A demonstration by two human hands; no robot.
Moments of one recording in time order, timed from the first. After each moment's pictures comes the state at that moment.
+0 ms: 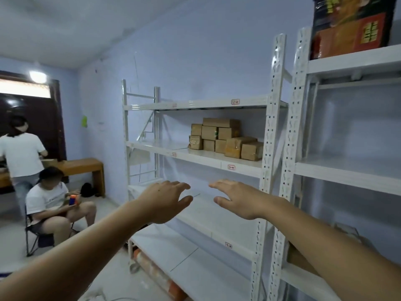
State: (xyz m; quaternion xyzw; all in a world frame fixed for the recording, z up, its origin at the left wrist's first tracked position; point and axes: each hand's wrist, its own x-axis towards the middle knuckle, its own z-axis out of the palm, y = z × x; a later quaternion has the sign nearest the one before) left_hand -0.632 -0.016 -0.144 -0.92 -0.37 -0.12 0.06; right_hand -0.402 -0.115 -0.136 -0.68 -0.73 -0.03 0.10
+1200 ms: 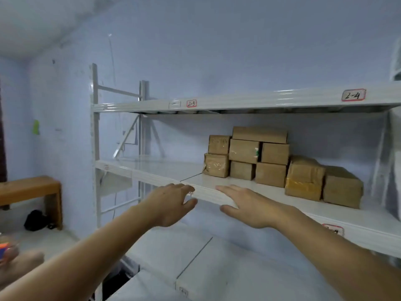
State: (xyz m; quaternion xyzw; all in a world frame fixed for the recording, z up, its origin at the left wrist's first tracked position) left_hand -0.550 0.557 -0.127 -0.94 -0.29 -0.16 0.05; right_hand -0.340 0.420 -0.123 -0.74 -0.66 -0.04 0.12
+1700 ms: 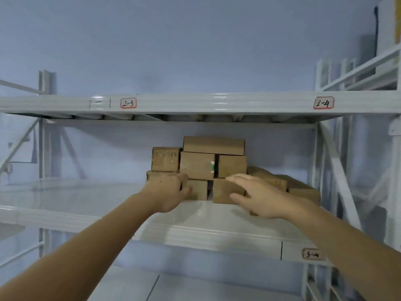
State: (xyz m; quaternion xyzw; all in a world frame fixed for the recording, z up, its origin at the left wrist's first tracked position) left_hand -0.352 0.672 -0.078 -0.97 -0.15 -0.21 -0.01; right_hand -0.213 0.434 -0.076 -0.84 -0.50 -0.16 0.14
